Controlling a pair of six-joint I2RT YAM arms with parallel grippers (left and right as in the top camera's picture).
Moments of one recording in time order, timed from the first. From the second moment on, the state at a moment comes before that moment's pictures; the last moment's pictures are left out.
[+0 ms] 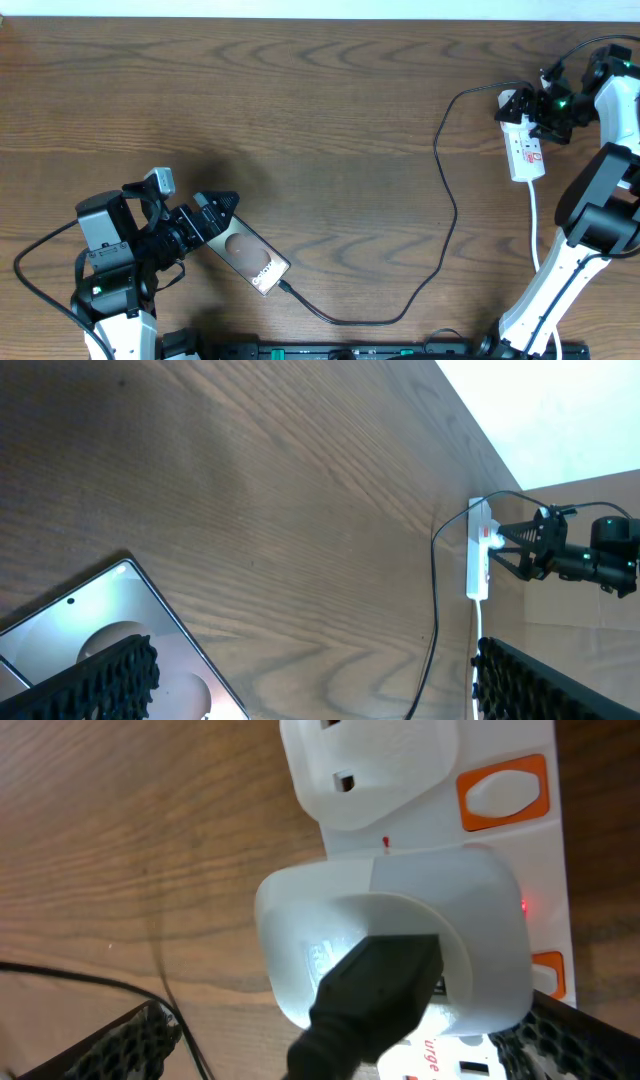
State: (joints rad) left arm 0.30 0.82 0.65 -0.71 0.75 -0.41; right arm -0.39 2.34 1.97 -1.13 -0.47 -0.13
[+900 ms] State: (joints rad) left arm 0.30 0.82 0.65 -0.71 0.75 -0.41; right arm -0.41 1.89 2.11 -1.37 -0.26 0.07
